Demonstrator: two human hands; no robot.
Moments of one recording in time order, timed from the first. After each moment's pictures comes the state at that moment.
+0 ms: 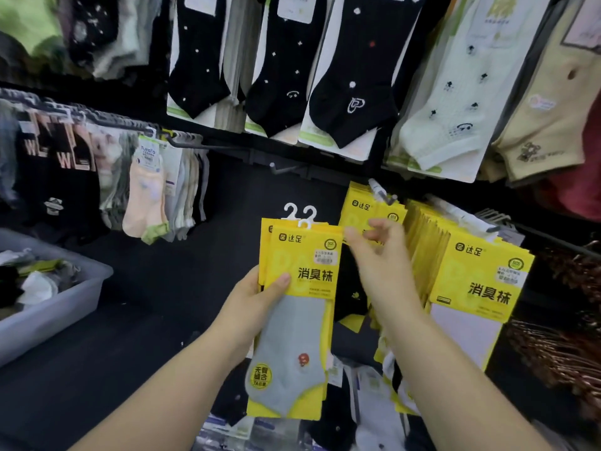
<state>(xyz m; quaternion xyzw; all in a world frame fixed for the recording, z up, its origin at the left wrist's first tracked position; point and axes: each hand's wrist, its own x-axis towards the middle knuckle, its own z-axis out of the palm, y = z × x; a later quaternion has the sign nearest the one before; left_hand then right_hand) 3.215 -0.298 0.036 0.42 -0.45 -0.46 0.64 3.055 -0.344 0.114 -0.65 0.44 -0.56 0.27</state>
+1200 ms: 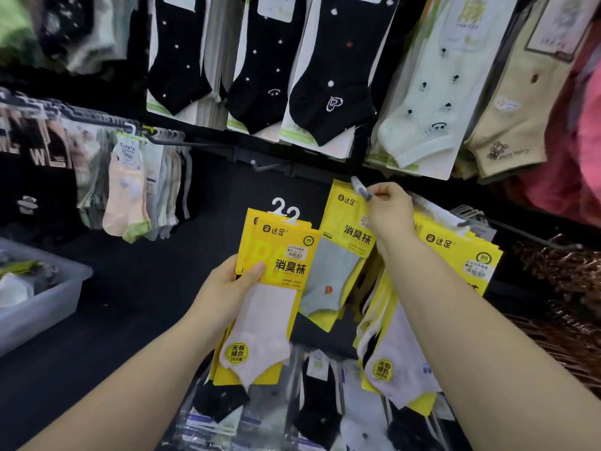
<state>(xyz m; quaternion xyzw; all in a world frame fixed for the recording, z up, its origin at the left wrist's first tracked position) 3.223 -0.298 0.046 0.48 -0.46 -0.39 0.64 3.041 -0.407 0.172 -0.59 0.51 -0.59 0.21</state>
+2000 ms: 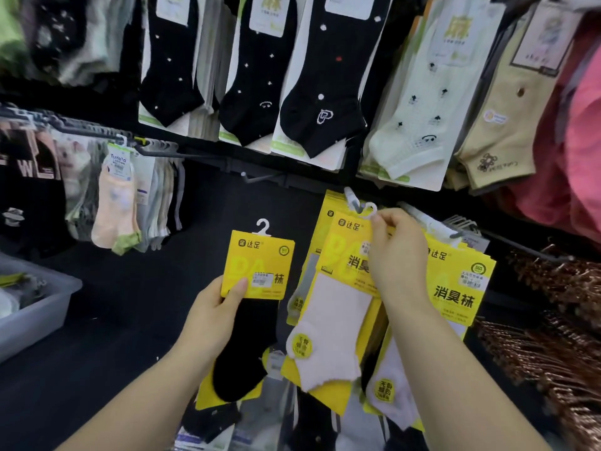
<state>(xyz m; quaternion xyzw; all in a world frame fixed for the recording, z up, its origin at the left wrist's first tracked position) 3.216 -0.300 0.033 0.53 -0.42 -0.33 0.66 3.025 -0.356 0.151 -0.65 0.49 -0.58 0.03</state>
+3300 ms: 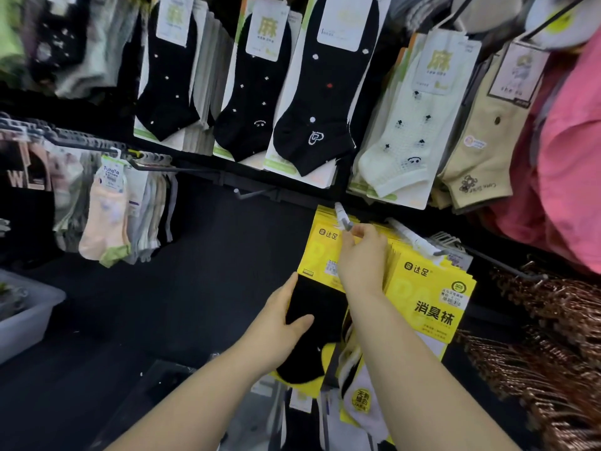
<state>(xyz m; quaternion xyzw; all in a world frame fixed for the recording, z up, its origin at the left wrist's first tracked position) 3.157 -0.319 0.053 0.48 -0.61 -0.35 0.52 3.048 -0.382 0.152 -0.61 0.56 -0.56 0.11</state>
